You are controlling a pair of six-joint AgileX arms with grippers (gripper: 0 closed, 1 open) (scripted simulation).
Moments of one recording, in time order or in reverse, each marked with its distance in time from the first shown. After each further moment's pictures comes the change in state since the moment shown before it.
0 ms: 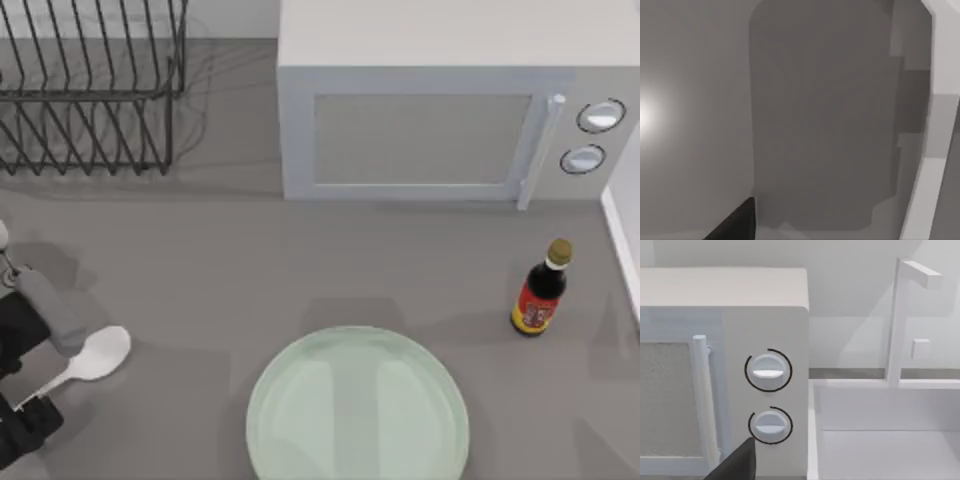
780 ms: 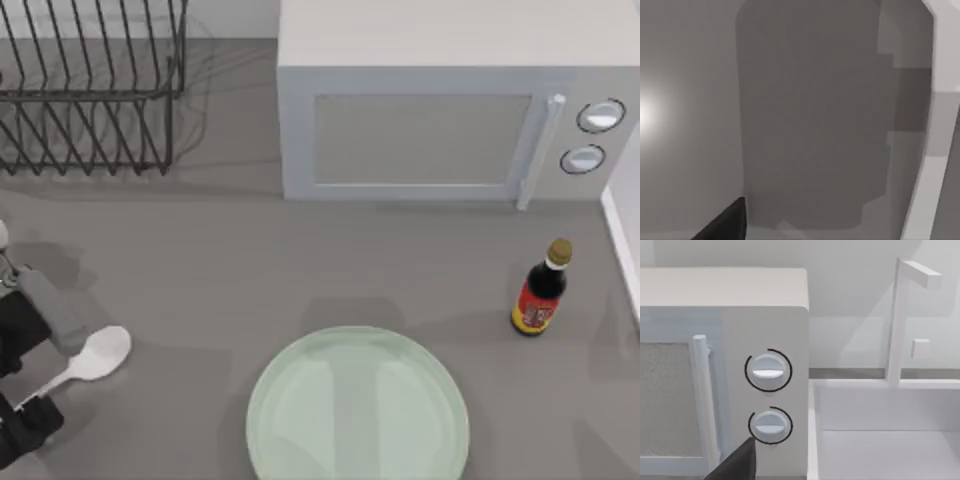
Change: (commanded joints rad) left arm -0.001 -0.010 0.011 -0.019 0.000 -0.001; right arm 0.000 0.000 0.000 0.000 0.000 0.000
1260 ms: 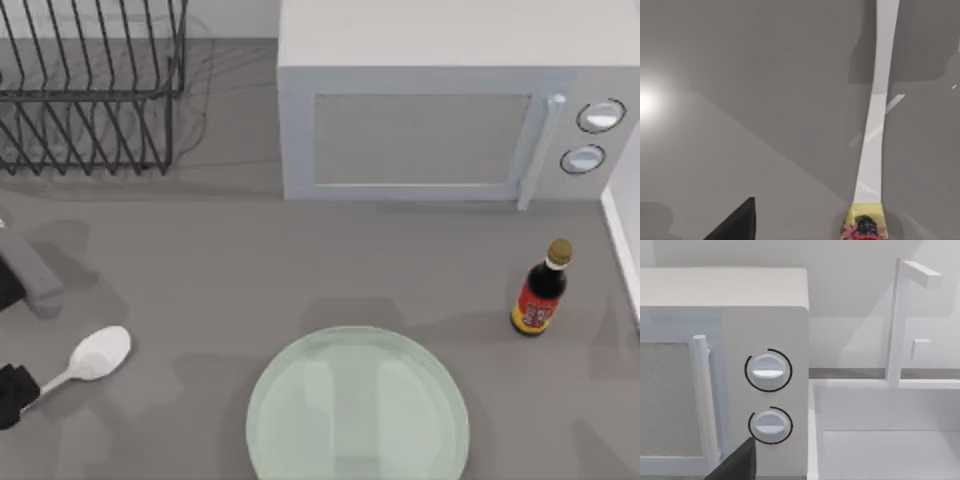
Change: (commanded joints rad) left arm -0.007 -0.176 0.193 -0.376 0.000 -0.010; right arm 0.000 0.000 0.000 0.000 0.000 0.000
